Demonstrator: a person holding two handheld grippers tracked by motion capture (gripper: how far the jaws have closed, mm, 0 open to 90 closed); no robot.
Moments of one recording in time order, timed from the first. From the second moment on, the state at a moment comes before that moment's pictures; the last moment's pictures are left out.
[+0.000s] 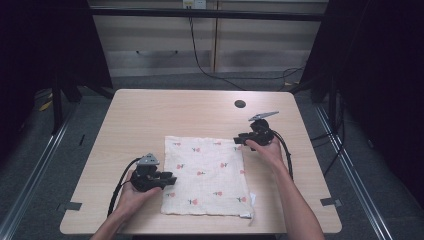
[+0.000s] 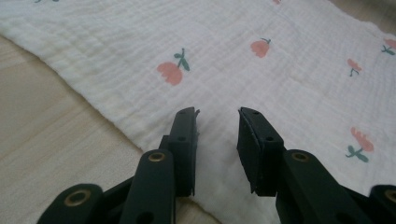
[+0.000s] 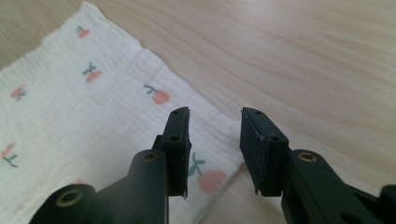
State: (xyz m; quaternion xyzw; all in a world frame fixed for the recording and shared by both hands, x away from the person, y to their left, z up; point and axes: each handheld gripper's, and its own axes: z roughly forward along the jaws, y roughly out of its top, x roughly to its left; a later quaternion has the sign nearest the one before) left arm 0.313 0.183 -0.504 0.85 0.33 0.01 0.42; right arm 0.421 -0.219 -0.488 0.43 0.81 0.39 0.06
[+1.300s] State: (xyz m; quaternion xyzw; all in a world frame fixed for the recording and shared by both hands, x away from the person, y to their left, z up) left arm 0.341 0.210 -0.483 0.81 0.36 0.00 0.46; right arm 0.404 -0.225 -0.498 0.42 0.81 0.41 0.07
